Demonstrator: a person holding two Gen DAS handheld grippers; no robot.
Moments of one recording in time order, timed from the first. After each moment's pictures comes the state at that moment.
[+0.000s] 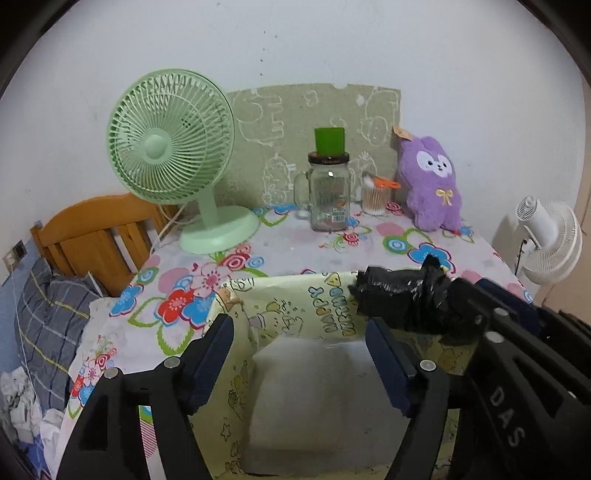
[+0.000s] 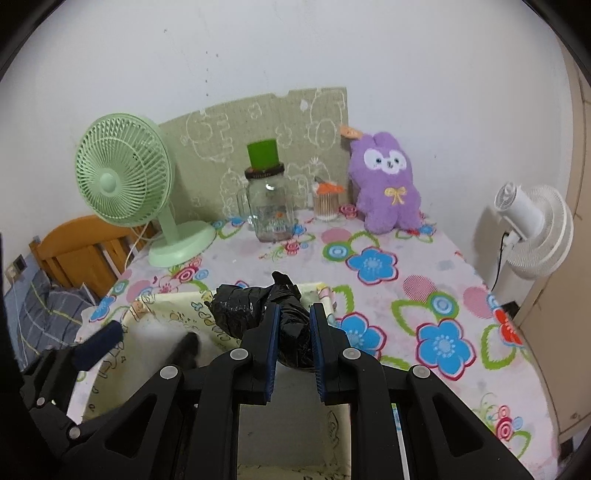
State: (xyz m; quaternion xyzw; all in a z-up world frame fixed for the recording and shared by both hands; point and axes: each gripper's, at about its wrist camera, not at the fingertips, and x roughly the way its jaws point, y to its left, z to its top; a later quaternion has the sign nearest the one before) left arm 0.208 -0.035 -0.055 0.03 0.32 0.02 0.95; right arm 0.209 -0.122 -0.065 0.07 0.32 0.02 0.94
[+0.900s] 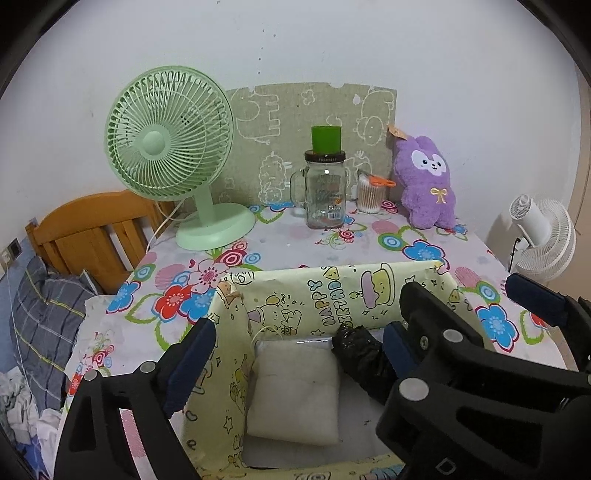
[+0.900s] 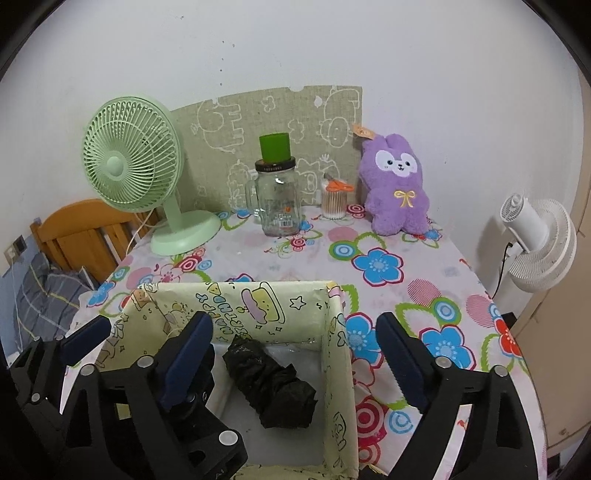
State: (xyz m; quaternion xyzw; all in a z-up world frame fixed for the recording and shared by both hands) left arm 0.200 -0.031 -0.053 0.02 0.32 0.00 0.95; right arm 0.202 -0.112 -0.059 0.03 0.32 0.03 0.95
